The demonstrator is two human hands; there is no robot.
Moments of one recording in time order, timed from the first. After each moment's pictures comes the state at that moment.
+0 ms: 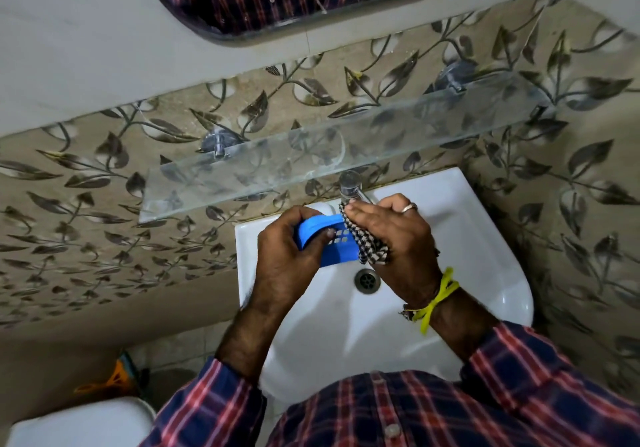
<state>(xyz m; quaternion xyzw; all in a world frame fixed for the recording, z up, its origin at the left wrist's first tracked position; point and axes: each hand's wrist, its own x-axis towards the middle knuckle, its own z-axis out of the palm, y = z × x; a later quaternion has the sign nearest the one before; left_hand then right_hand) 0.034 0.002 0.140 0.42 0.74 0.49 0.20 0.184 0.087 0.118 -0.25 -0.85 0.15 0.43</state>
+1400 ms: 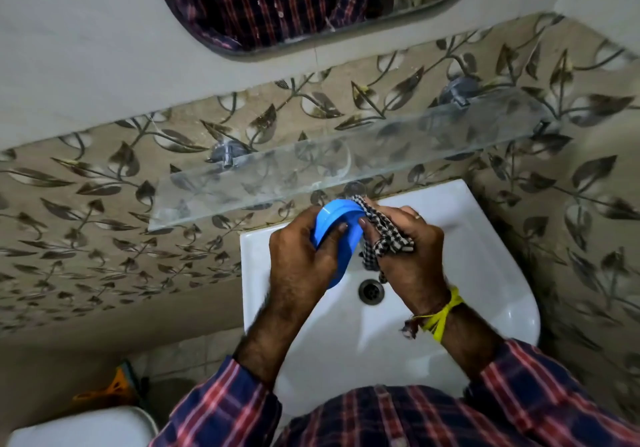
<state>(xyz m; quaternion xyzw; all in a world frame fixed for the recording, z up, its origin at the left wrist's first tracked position) 0.045 0.012 0.152 0.46 0.76 0.47 0.07 0.174 0.084 0.126 -0.35 -0.71 0.32 0.52</state>
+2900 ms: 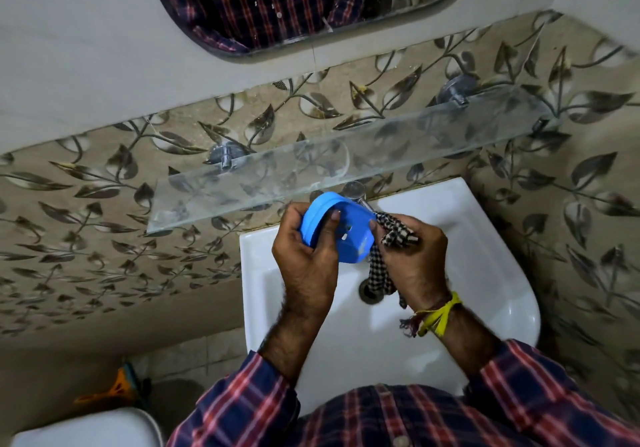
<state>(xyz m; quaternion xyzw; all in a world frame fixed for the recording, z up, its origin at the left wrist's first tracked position) 0.063 0.022 0.144 0.34 0.65 0.67 0.10 0.174 0.087 0.106 -0.45 -0.63 0.39 0.50</state>
